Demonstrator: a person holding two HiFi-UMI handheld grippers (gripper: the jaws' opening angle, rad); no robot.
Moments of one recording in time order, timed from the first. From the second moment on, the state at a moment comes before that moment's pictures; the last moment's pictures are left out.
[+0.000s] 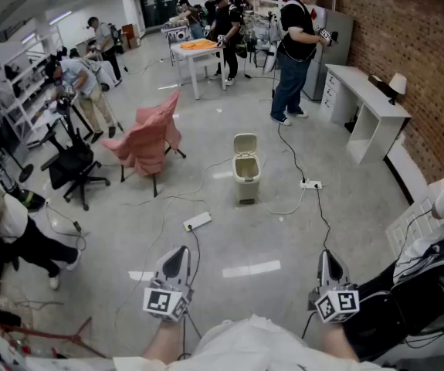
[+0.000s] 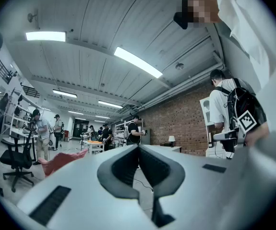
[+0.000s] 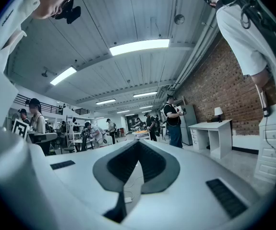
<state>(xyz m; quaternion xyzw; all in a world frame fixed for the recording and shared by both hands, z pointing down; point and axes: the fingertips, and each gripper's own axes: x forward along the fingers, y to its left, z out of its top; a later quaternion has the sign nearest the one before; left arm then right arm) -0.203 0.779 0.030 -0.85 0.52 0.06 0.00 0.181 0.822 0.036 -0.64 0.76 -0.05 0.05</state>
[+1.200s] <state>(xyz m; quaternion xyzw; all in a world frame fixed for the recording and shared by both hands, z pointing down) -0.222 0.743 0.063 -0.87 0.49 0.00 -0.02 0.106 0.795 0.061 -0.60 0.79 -0.07 -0.01</state>
